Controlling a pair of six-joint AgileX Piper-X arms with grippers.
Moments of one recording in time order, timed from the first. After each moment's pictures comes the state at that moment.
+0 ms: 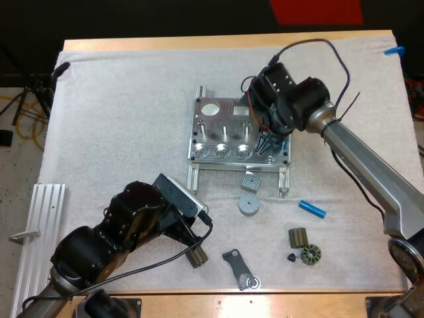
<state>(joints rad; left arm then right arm) -0.69 0.76 -0.82 0.92 0.04 -1.77 0.60 1.82 -1.63 1.14 0.18 -2.27</state>
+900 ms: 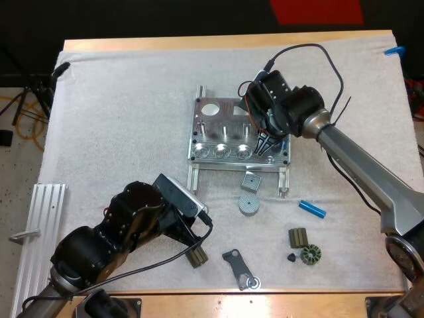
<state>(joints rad) -0.69 0.76 -0.82 0.92 0.04 -1.77 0.60 1.83 -1.58 1.00 0.23 -2.31</state>
